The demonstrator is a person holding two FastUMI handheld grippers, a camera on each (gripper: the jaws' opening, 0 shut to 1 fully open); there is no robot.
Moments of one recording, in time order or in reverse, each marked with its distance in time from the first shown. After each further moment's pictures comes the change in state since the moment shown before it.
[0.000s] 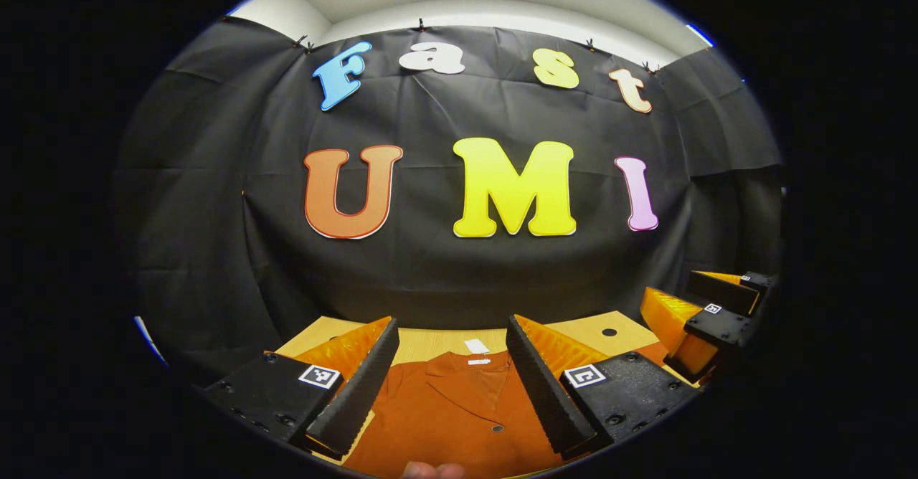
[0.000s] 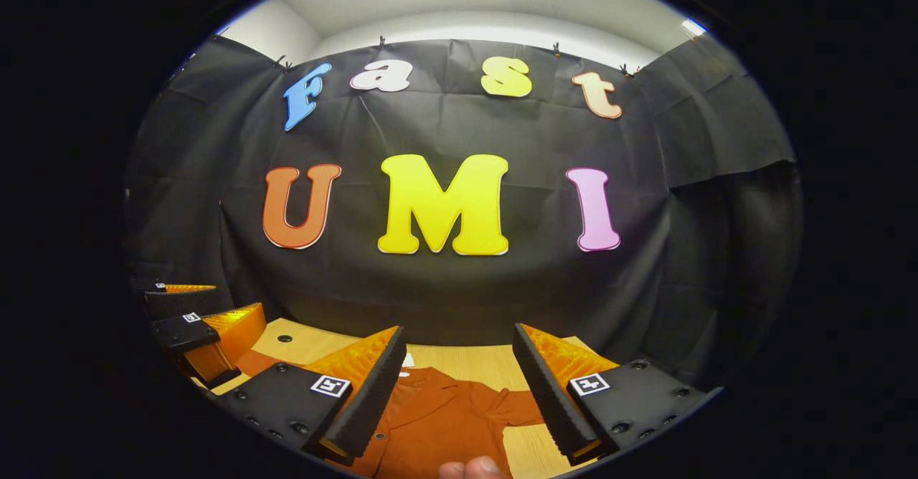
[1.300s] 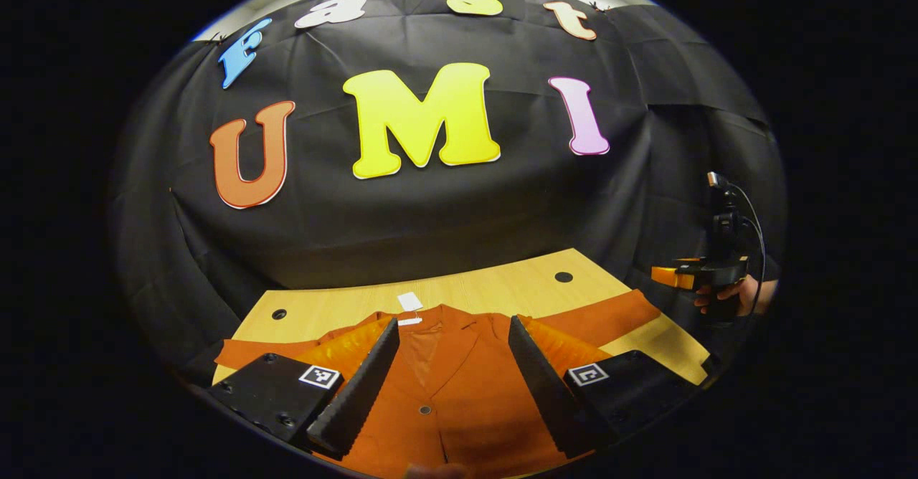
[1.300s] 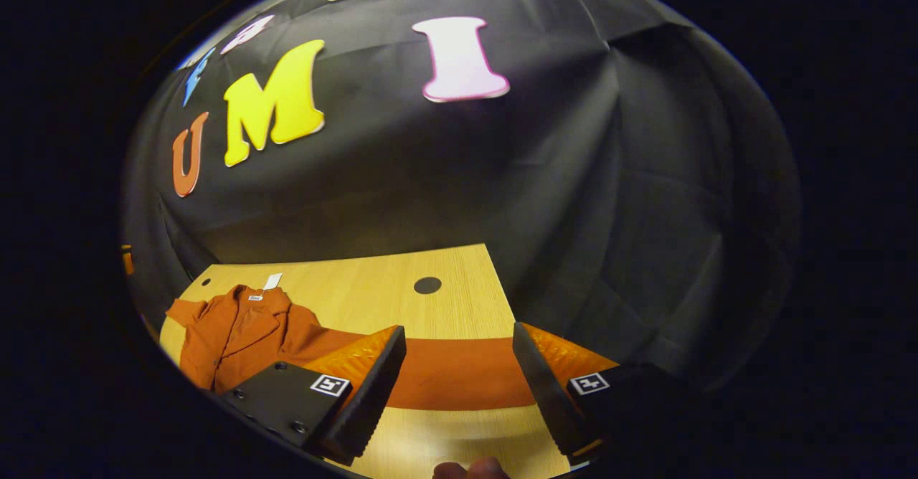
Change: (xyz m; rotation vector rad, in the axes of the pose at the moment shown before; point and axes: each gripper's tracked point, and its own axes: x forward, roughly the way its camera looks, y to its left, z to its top) left arm 0.042 -0.144 -0.062 0.152 0.322 -0.147; right arm 0.145 -0.385 -0.210 0.203 0.460 -0.074
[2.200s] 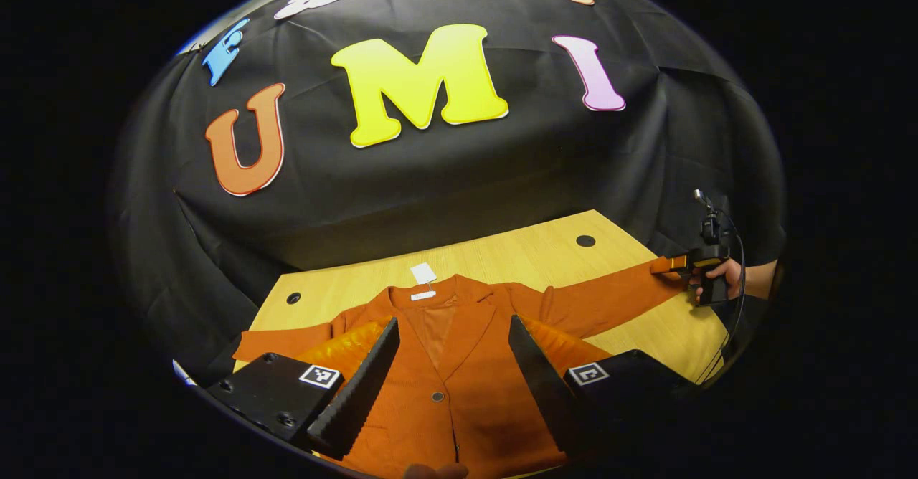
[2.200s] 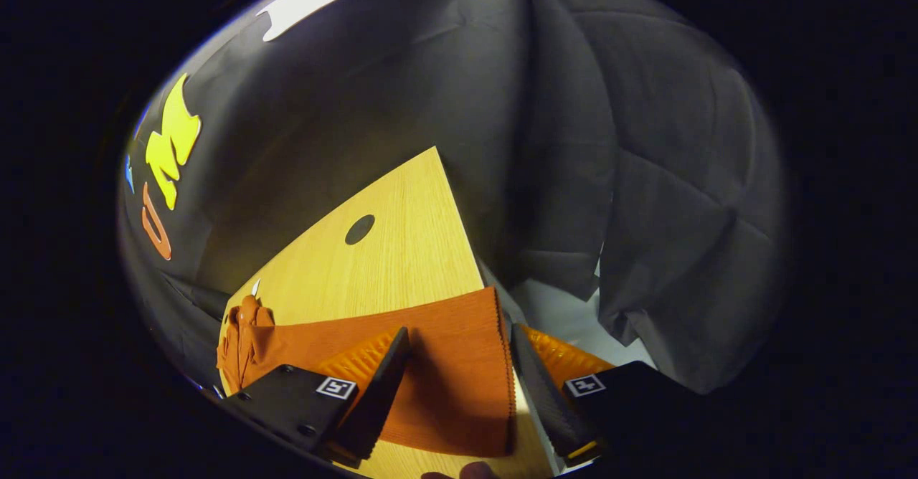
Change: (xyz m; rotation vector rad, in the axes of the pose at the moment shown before) left arm 0.022 -0.005 -0.025 0.040 0.144 0.060; right arm 0.115 -0.060 -0.093 0.331 0.319 0.045
